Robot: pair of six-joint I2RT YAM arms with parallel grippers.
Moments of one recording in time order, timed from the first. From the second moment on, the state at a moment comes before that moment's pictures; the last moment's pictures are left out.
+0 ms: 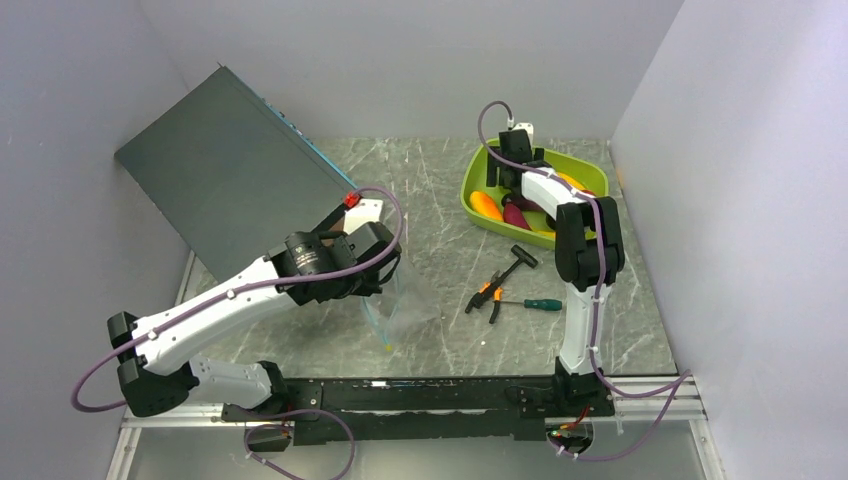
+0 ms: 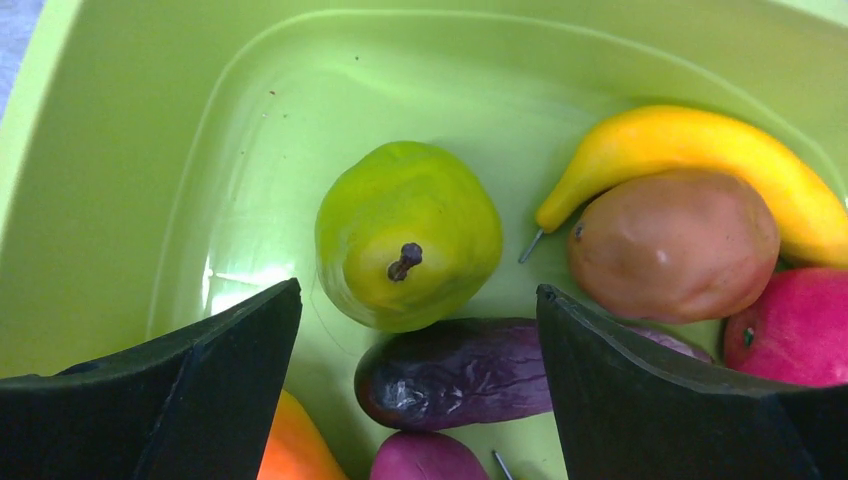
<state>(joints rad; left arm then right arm) -1.06 1.26 1.39 -1.17 -0.49 -0.83 0.21 2.11 1.59 -0.23 0.35 0.18</state>
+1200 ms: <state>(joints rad) -1.01 1.25 1.25 -0.99 -0.35 -0.78 0.23 1.49 1.23 -0.06 0.03 0.35</state>
